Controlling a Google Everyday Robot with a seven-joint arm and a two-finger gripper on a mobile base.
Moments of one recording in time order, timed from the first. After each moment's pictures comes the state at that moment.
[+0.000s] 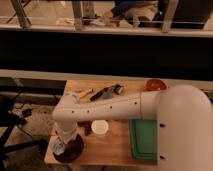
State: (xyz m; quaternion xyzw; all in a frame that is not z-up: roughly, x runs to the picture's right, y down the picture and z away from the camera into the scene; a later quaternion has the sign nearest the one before) arm -0.222 0.247 0.720 -0.29 -0.28 -0.37 0.84
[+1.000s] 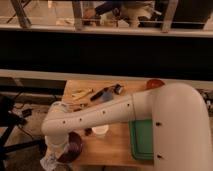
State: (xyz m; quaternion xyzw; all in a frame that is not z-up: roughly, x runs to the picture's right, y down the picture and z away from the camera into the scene) arm -0.231 0.297 0.665 -0.31 -0.30 -0.39 0.81
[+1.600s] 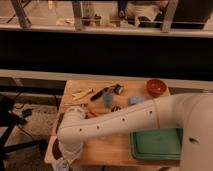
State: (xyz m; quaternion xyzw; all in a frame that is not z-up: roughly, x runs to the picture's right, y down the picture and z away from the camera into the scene) arm -0.159 0.304 0.654 -0.32 -0.26 -0.34 0.84
